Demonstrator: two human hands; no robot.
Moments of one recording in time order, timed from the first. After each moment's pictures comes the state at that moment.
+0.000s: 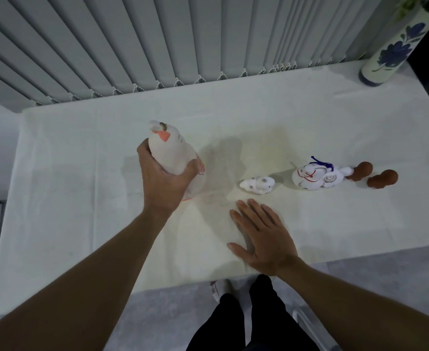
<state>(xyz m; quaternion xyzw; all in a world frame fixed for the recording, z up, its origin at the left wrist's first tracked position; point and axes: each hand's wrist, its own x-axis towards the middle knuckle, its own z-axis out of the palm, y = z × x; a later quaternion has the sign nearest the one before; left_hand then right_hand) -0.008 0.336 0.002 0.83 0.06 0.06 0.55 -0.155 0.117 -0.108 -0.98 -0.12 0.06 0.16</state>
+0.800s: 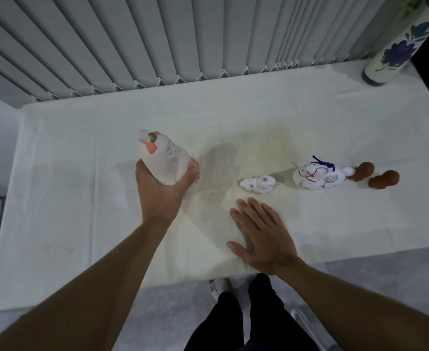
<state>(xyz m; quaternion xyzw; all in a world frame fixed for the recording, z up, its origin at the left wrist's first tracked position) -0.028 0.345 -0.013 0.81 0.15 0.04 0.56 -0.155 0.117 -0.112 -0.98 -0.12 0.04 0.17</state>
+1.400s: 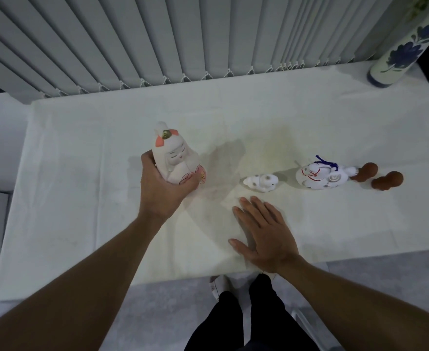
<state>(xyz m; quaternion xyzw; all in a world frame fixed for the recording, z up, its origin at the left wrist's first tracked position) -0.031 0.356 -0.006 0.83 0.08 0.00 0.55 -0.155 0.117 -0.110 -0.98 -0.13 0.03 0.16</state>
